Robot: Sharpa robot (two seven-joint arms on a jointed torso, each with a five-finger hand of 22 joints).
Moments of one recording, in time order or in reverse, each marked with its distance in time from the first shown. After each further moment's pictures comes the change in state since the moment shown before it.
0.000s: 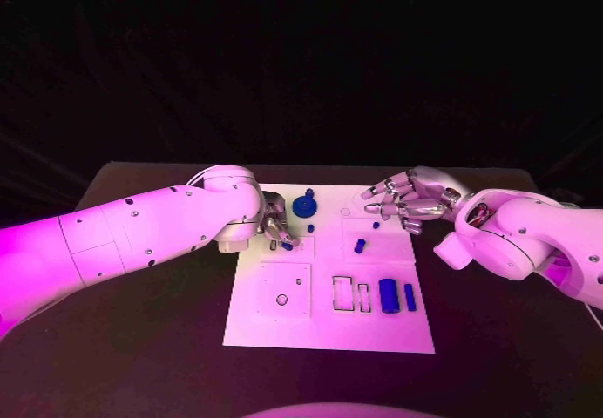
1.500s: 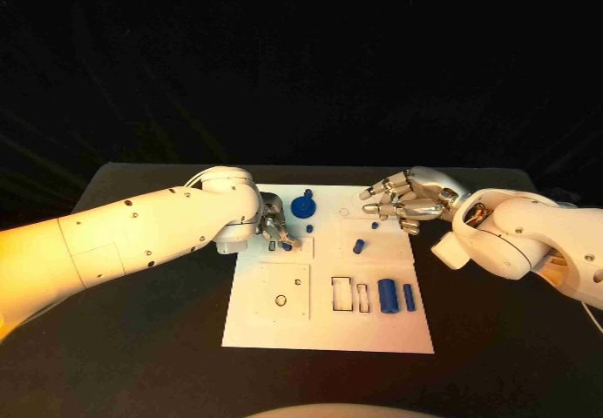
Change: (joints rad) left arm -0.002 0.006 -0.001 -0.016 0.000 -0.007 -0.006; left_hand -0.136 0.003 -0.122 0.056 0.000 0.047 -0.022 -0.001 0.008 0.004 -0.005 0.000 0.002 0.000 0.000 0.000 0.000 0.000 -0.003 -0.003 -0.012 0.000; right arm 0.000 0.002 0.000 -0.002 -0.002 0.000 -0.002; right_hand 0.000 0.000 -0.006 0.006 0.000 -0.006 -0.001 0.008 0.001 -0.004 -0.004 0.004 -0.003 -0.004 0.004 -0.006 -0.003 0.000 -0.004 0.004 -0.006 -0.008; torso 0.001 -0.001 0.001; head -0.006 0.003
